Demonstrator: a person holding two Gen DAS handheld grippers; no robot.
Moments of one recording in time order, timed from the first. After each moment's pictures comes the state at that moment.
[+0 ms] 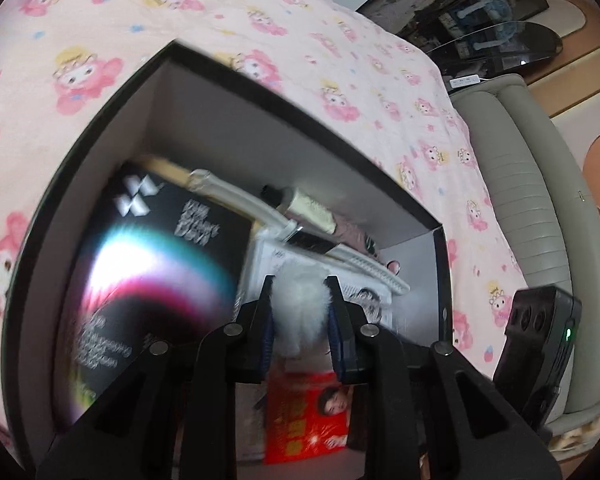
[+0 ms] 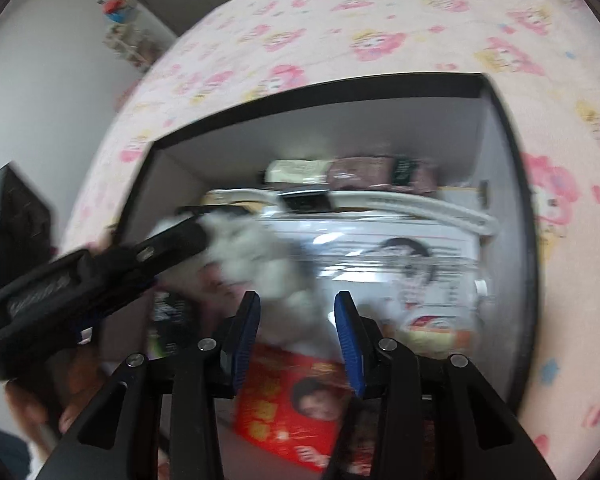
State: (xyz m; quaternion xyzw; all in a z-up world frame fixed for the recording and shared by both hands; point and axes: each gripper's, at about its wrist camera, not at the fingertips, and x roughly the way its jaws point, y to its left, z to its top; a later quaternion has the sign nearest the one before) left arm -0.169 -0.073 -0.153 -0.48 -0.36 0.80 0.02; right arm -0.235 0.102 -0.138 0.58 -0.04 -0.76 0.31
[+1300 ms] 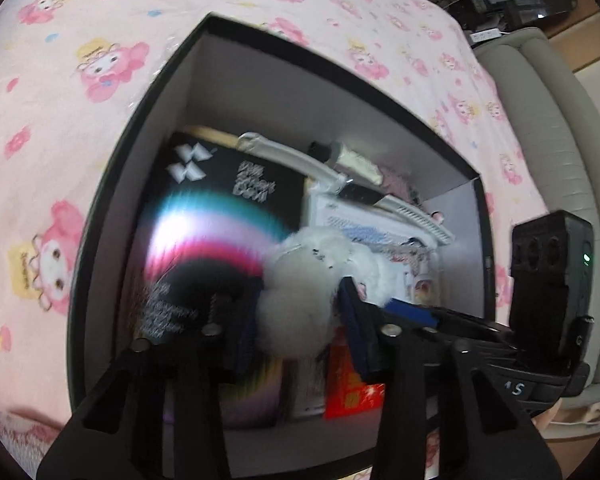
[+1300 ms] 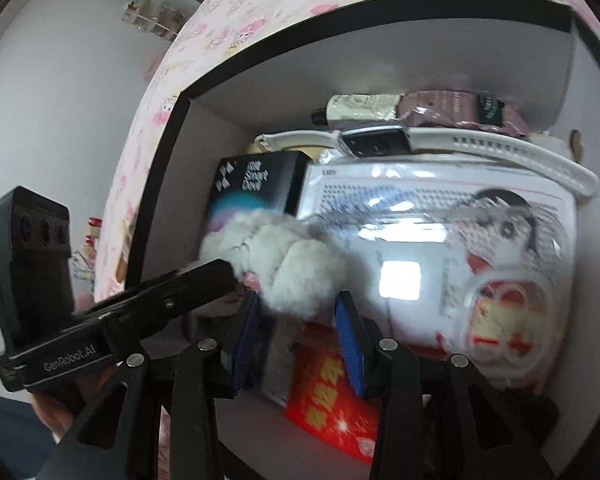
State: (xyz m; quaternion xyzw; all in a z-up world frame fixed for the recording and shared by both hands) left arm -0.168 -0.082 -0.152 -0.55 -0.28 0.78 0.01; right arm -0.237 0.073 -0.163 0.64 -0.09 -0.65 0.40
